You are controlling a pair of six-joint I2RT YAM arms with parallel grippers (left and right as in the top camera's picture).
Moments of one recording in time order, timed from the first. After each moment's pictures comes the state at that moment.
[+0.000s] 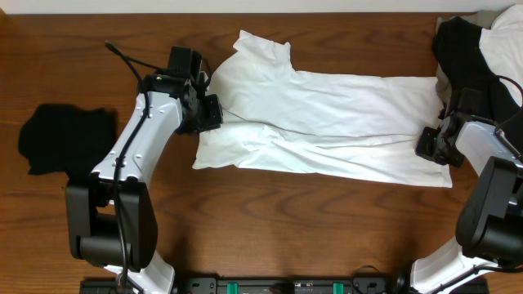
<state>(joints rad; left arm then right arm) -0.16 1.79 1.37 -0.89 0.19 -0.36 -0.30 1.83 1.05 -0.58 0.10 0.16</state>
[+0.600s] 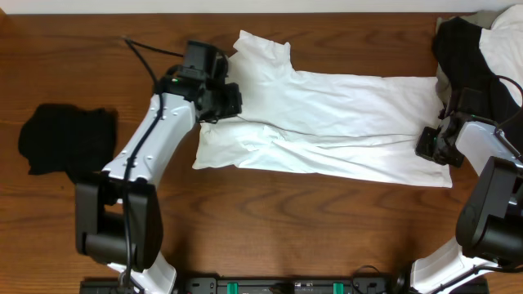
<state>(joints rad) -0.24 1.81 1.37 -0.67 0.31 -0.36 -0.30 1.83 1.05 -0.58 0.10 0.16</state>
